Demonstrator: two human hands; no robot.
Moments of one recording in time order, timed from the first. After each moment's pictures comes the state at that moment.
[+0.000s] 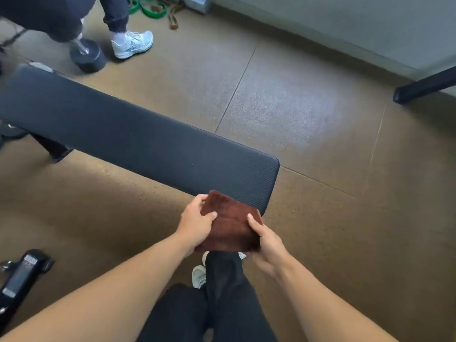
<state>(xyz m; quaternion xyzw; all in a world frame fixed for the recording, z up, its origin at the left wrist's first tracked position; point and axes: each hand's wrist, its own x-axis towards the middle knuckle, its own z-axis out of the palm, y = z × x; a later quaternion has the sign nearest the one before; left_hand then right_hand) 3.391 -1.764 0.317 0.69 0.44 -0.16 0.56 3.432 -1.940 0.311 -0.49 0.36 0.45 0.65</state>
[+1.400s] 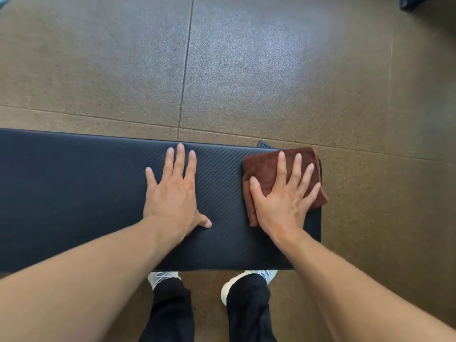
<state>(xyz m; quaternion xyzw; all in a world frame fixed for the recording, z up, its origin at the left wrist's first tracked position) 3.601 -1.621 0.074 0.94 0.01 -0.35 0.02 3.597 -1.836 0.027 -0.98 0.12 0.16 0.05</state>
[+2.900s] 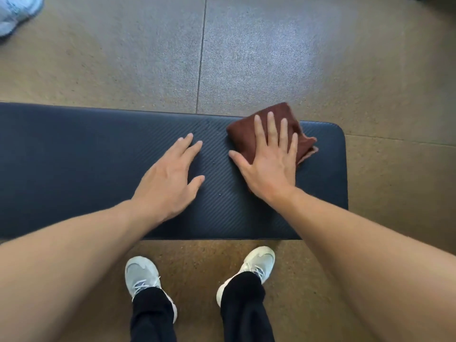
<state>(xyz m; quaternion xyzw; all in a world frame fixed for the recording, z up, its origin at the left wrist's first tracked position) 3.548 -1.553 0.074 0.95 -0.03 -0.19 0.24 3.600 -1.767 0.033 -0.99 -0.02 0.14 0.06</state>
